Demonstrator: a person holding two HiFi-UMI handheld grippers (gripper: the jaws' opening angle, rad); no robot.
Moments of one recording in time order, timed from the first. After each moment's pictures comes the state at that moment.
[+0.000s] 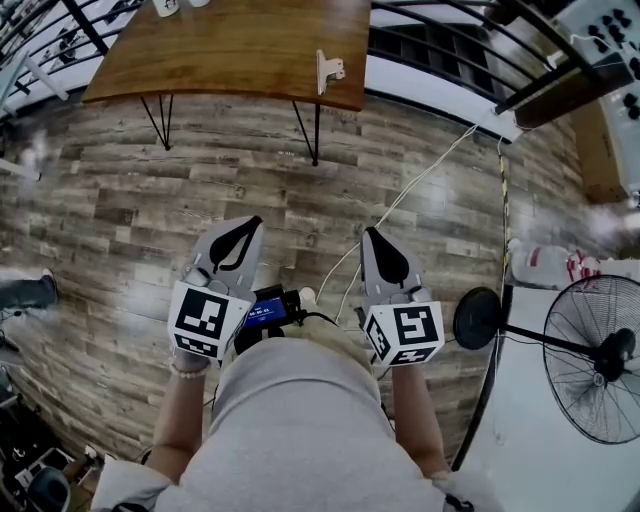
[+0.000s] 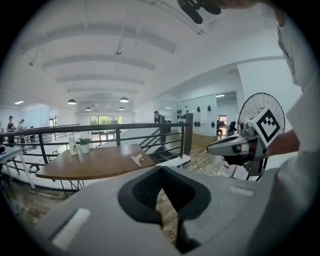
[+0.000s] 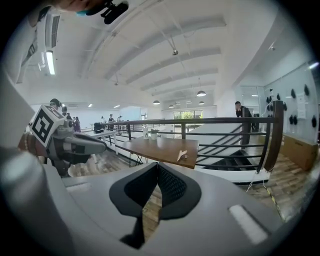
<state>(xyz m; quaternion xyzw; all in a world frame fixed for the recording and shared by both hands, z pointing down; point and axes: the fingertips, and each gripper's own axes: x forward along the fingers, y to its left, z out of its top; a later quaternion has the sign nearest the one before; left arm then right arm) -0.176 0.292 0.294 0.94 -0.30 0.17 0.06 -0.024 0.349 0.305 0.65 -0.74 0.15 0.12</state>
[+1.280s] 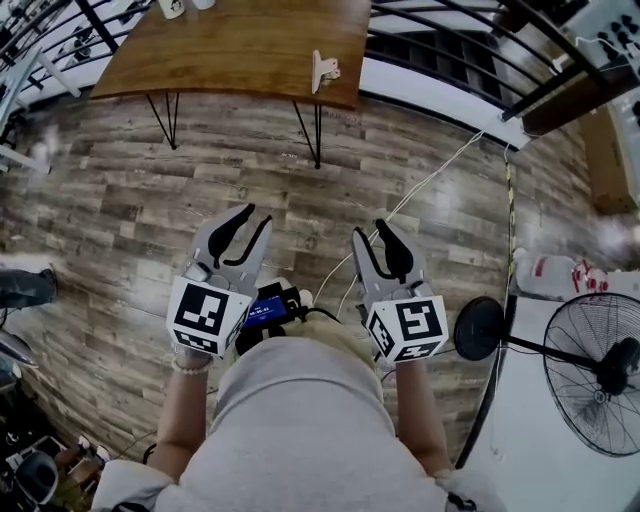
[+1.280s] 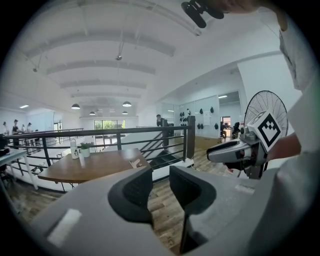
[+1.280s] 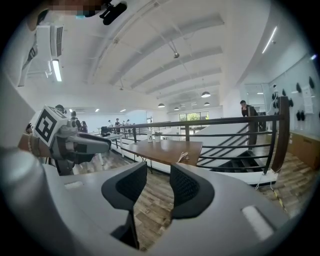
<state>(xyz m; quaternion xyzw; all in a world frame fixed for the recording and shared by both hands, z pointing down) -0.136 0.313 0.283 0.93 -0.33 0.15 0.04 0.009 0.365 0.307 0.62 -0.77 0.14 0.10</state>
